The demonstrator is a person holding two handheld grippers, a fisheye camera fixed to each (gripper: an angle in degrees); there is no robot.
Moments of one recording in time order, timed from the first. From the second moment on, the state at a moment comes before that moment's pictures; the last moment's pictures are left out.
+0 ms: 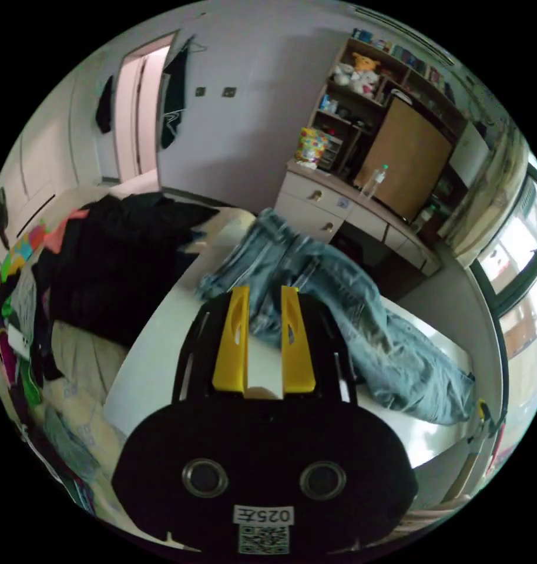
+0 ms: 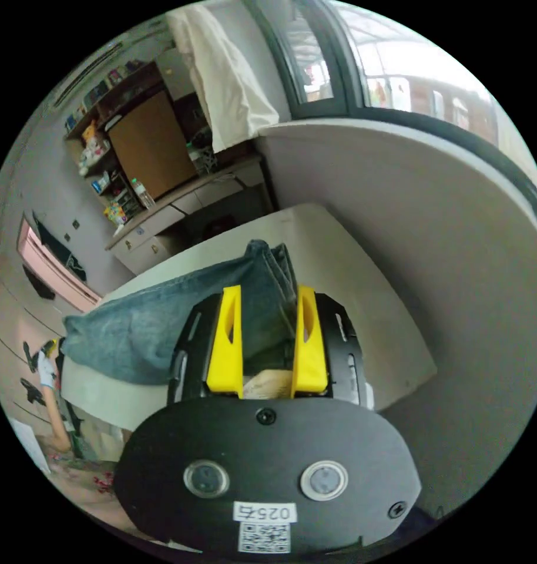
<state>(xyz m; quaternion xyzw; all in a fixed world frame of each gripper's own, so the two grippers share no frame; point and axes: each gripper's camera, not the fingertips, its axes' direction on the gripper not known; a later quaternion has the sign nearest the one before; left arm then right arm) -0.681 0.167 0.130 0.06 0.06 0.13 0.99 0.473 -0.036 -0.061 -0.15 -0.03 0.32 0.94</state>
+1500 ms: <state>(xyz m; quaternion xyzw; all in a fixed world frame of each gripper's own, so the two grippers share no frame) -0.685 0.376 0.138 0.12 0.27 0.39 0.88 0.374 -0.042 -0.213 0.08 0.10 0.22 0.97</state>
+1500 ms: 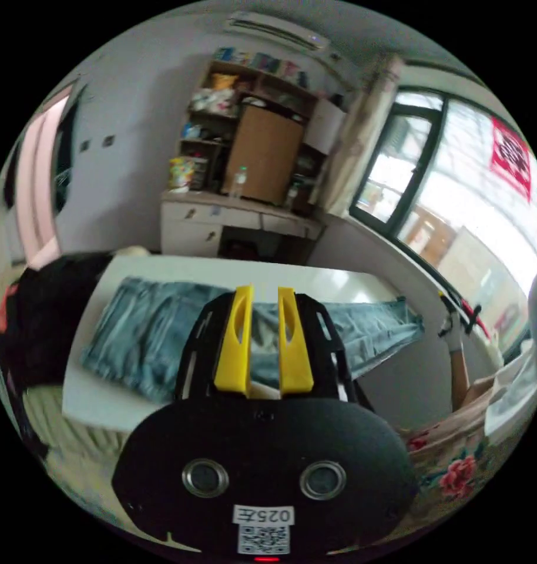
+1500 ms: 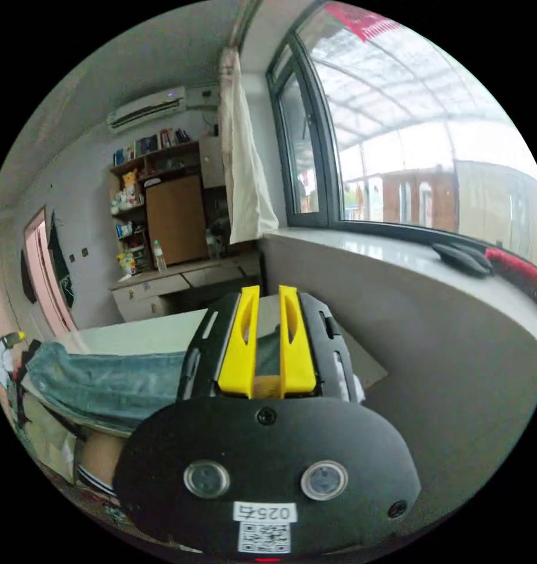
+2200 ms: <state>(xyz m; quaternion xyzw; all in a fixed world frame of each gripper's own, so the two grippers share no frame) -0.446 0.498 0.376 -0.14 0.18 0.73 0.65 0.409 -0.047 -0.038 -0.26 -0.07 0.18 0.94</state>
